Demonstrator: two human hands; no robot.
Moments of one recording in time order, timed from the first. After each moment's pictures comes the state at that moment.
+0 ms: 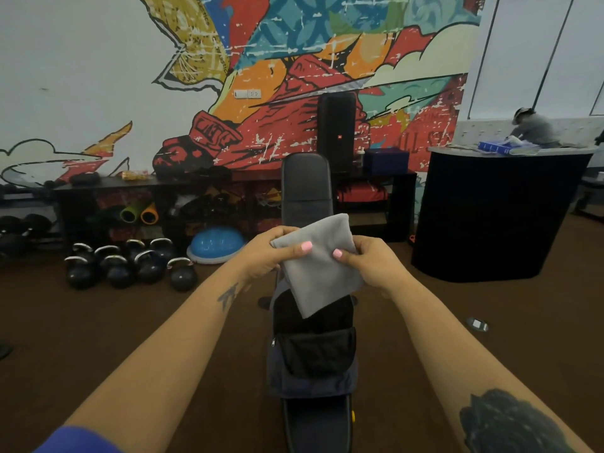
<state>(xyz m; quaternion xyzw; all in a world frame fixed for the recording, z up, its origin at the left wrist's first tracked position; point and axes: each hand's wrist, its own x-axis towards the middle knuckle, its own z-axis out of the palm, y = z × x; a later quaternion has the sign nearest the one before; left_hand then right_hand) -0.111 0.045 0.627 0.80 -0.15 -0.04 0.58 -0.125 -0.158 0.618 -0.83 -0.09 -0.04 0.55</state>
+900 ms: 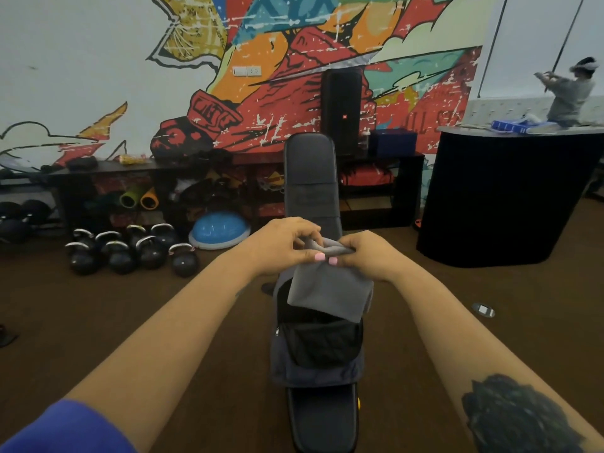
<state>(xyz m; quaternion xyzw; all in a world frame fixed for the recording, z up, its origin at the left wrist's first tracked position) -0.067 0.046 0.611 0.91 -0.31 0.05 0.27 -0.077 -0.151 0.596 -0.93 -0.14 0.03 0.35</state>
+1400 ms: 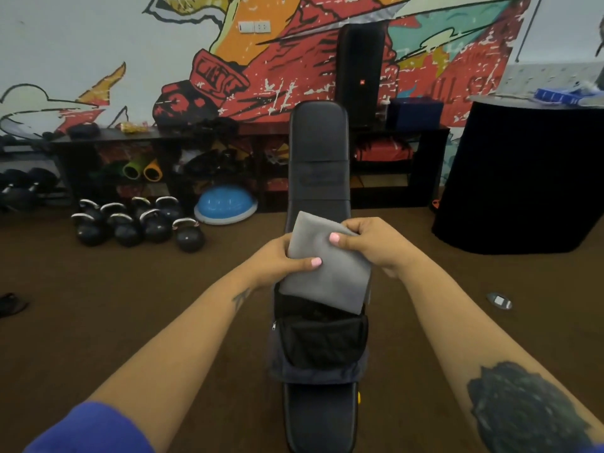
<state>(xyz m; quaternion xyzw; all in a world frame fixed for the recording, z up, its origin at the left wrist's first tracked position) 0.013 0.033 0.532 0.80 -0.13 -0.11 0.58 0.014 -0.168 0.567 -0.82 -0.13 0.10 0.55</state>
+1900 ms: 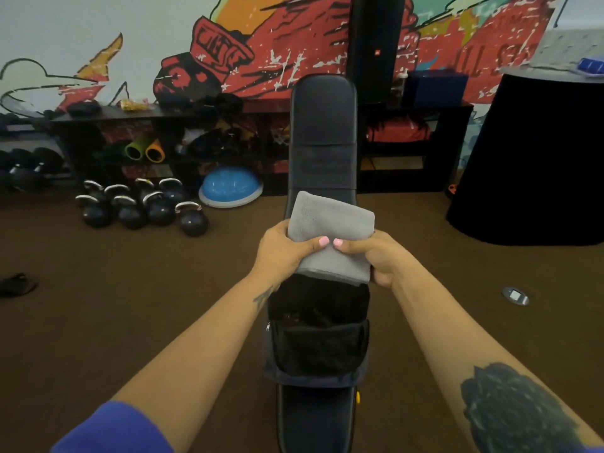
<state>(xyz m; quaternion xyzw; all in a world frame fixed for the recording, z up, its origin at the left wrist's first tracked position) 0.082 -0.009 0.499 0.76 0.03 0.06 0.64 0.072 -0.179 0.534 -0.63 0.05 0.18 0.75</state>
